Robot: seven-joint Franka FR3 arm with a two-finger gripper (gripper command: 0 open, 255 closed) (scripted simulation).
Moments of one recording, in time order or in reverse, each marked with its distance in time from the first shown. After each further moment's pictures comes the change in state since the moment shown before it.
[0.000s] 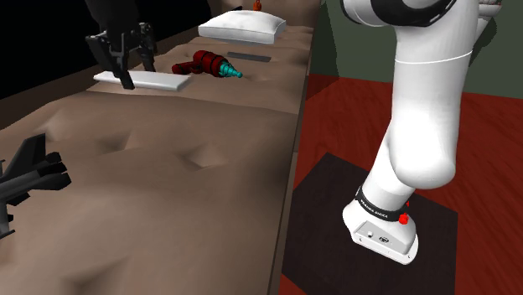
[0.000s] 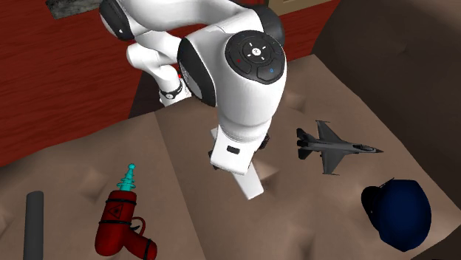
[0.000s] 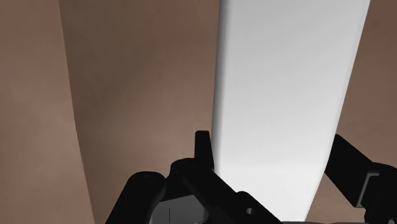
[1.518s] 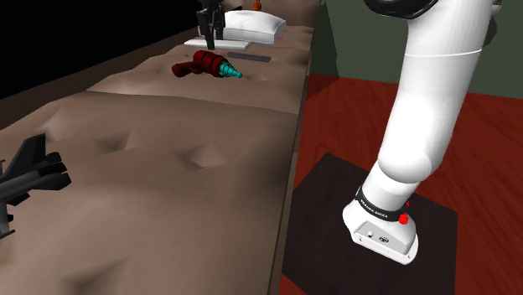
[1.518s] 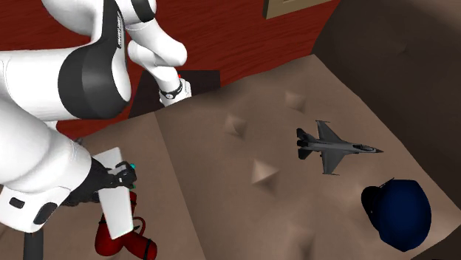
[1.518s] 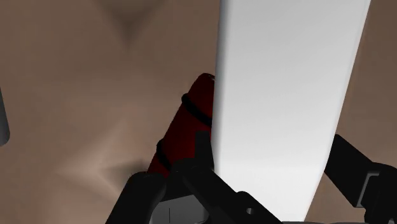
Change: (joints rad) arm -0.348 -0.070 -0.189 -0.054 0.054 0.013 -0.523
